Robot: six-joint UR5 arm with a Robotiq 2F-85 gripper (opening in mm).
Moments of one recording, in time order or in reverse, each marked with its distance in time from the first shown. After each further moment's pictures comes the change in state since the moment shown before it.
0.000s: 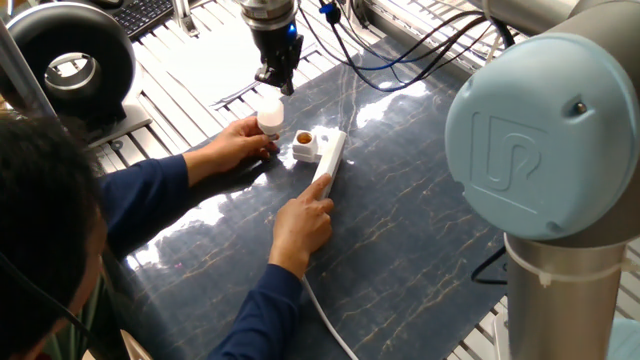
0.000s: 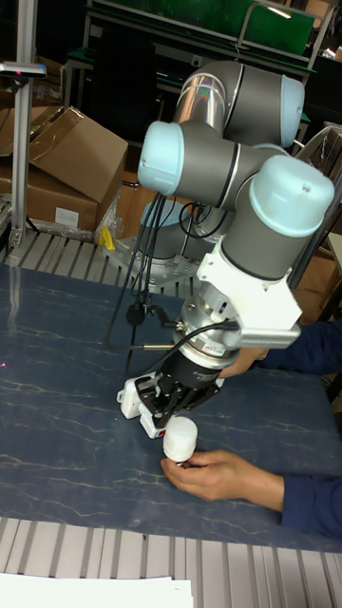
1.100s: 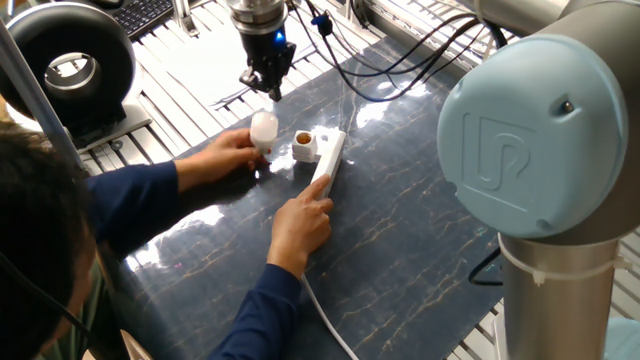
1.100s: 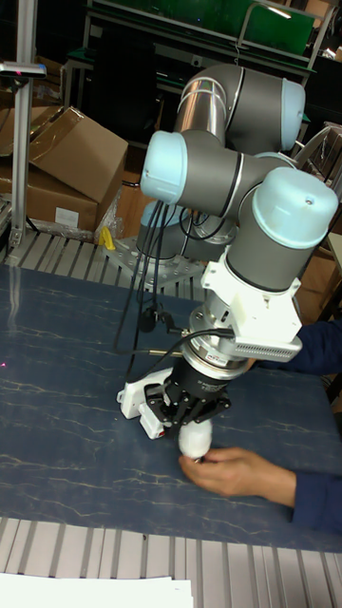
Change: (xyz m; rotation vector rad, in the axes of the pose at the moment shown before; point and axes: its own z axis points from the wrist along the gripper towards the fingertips) arm -0.009 0.007 0.011 -0.014 0.006 0.163
